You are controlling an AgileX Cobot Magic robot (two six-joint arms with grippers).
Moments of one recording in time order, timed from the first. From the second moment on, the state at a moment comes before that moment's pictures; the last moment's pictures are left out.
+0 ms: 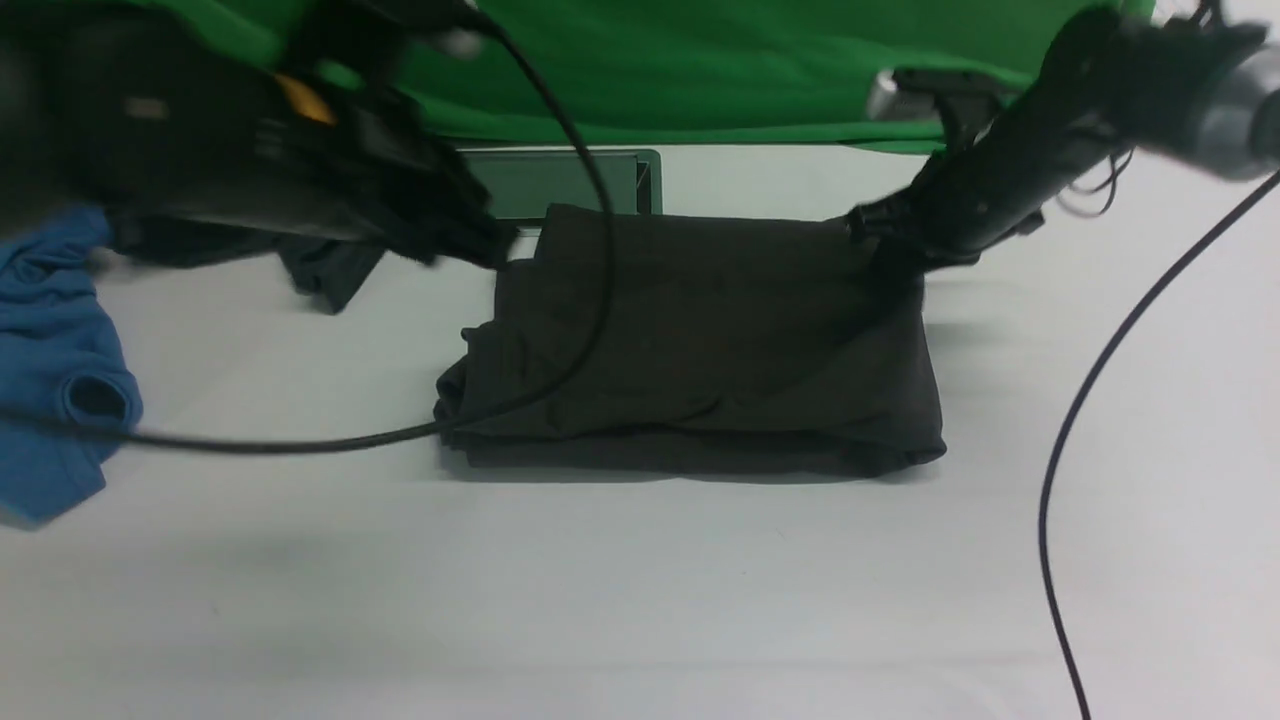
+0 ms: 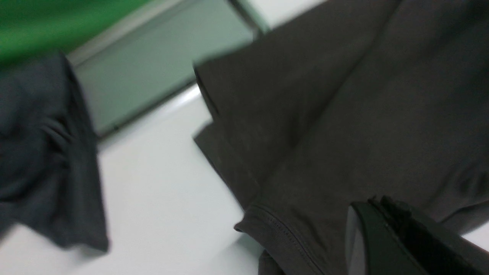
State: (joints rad) right arm 0.18 2.24 -1.78 0.33 0.80 -0.22; left arm -0.30 1.38 -1.12 -0.13 0.52 0.37
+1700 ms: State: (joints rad) right arm 0.16 0.33 -0.69 0.27 0.91 -0.04; left arm -0.30 0.00 -0.27 -0.20 0.42 0.37
